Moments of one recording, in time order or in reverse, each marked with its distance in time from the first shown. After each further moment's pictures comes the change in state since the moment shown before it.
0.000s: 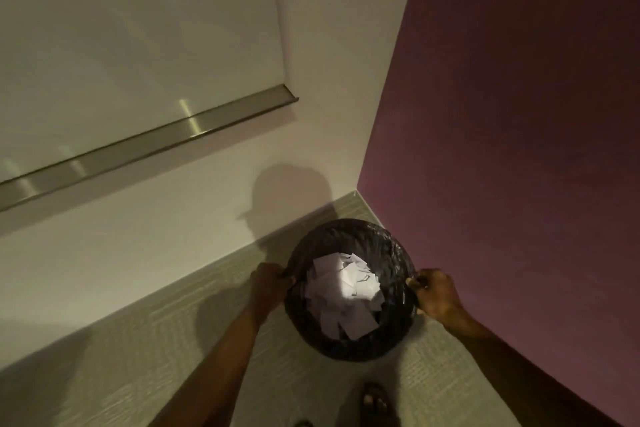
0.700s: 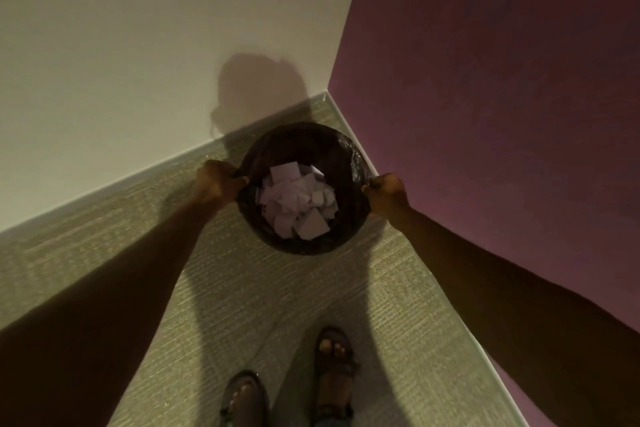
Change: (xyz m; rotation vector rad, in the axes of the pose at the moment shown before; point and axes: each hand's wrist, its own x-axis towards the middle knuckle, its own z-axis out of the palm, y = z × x) left_hand 0.214 -0.086 0.150 -0.075 0.044 -0.051; right_hand 0.225 0.113 0.133 -0.021 0.024 -0.024
